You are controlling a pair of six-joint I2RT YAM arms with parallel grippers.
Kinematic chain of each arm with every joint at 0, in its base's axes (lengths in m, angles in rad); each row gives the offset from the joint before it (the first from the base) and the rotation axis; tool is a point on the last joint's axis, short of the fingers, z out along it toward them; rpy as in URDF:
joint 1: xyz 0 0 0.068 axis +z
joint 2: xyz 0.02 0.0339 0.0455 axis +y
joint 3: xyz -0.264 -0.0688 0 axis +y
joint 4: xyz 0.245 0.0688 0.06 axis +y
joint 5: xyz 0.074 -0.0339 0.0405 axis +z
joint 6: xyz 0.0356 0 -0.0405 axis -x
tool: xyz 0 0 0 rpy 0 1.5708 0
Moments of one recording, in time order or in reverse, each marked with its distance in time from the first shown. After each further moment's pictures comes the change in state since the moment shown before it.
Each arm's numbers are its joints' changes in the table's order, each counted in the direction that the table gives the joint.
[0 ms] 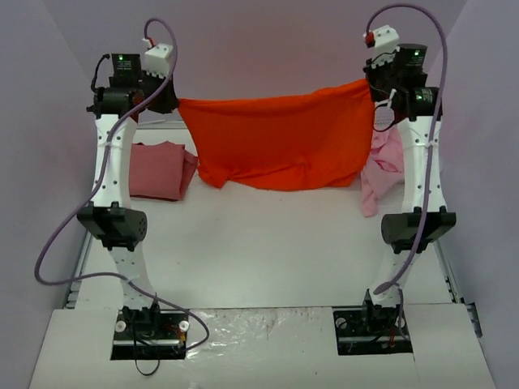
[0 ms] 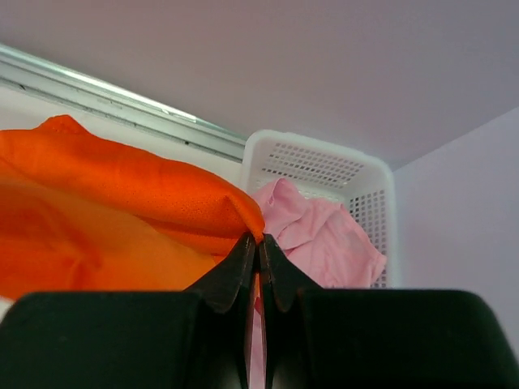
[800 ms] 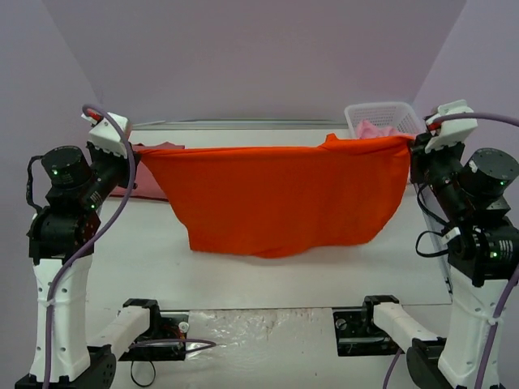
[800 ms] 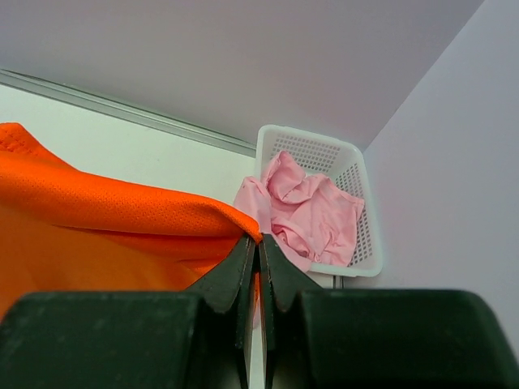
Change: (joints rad) left arm -0.001 -1.143 1.060 -0.283 0.166 -0.055; right arm -0.001 -1.037 0.719 0.009 0.032 -0.087
